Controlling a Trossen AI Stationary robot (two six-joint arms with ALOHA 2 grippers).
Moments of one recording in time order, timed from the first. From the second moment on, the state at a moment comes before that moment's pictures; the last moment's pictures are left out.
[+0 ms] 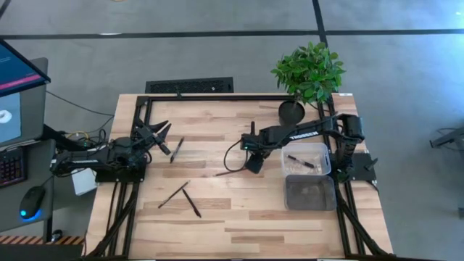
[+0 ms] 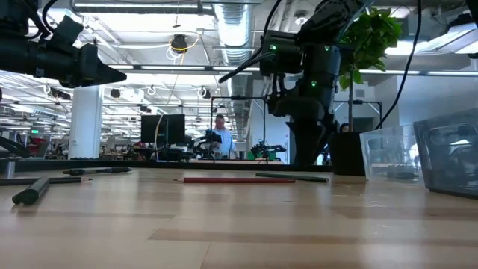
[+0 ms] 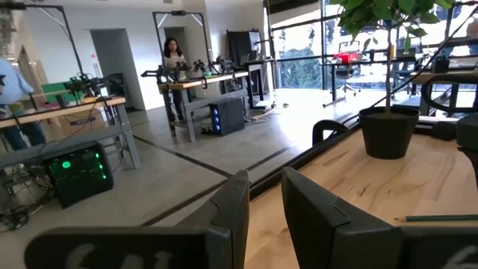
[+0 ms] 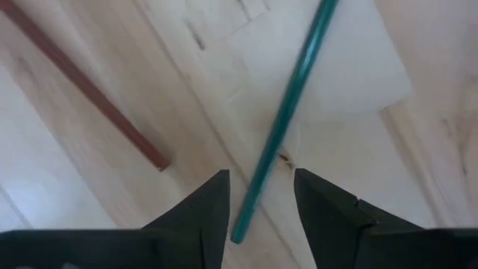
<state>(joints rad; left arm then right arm) 0.06 0.01 0.01 0.07 -0.74 0.14 -0.09 1.86 1.18 -0.70 0.02 0.38</state>
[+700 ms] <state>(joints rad) 0.06 0.01 0.01 0.07 -0.74 0.14 -0.09 1.86 1.14 -0.69 -0.03 0.41</state>
